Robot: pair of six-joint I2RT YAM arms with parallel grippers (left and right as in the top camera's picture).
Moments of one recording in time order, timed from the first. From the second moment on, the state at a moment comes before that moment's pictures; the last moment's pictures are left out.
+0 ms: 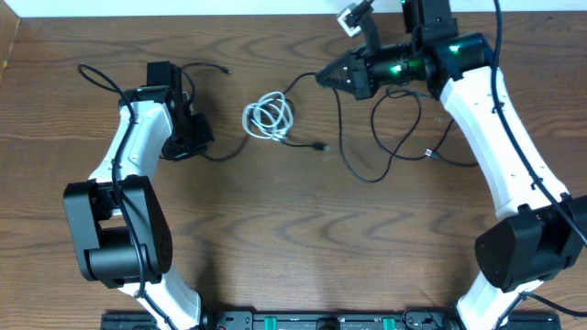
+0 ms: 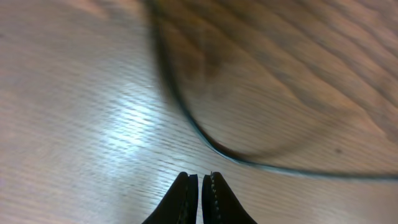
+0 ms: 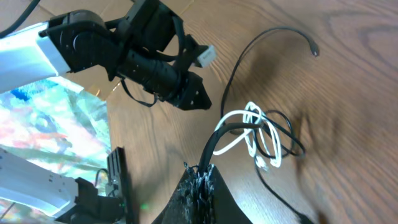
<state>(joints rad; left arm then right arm) 0.08 1.87 1.35 -0.91 0.08 -0.32 0.28 1.88 1.84 -0.85 -0.99 -0.06</state>
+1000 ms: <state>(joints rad) 0.08 1.88 1.32 -0.88 0.76 -0.97 0.24 1.88 1.84 -0.93 -1.12 -0.15</state>
